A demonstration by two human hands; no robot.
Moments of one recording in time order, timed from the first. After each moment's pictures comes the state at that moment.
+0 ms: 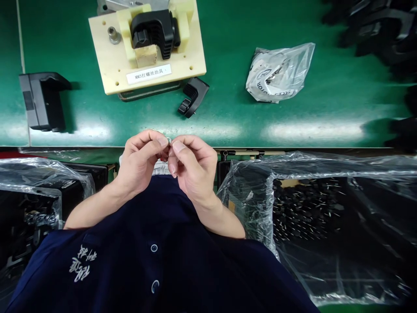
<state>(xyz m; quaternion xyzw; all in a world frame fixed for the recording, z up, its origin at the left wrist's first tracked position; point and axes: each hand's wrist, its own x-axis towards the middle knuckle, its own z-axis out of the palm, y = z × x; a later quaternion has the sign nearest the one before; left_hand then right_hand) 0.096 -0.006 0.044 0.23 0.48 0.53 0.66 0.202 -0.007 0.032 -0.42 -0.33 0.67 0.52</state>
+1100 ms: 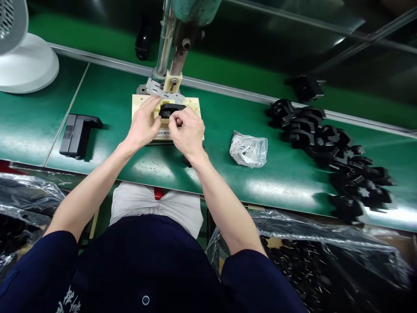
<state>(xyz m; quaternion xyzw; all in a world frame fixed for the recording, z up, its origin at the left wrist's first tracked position) 0.018 0.149 -0.010 0.61 0.54 0.54 0.20 0.168 0.165 0.017 -0.45 -0.81 0.11 0.36</state>
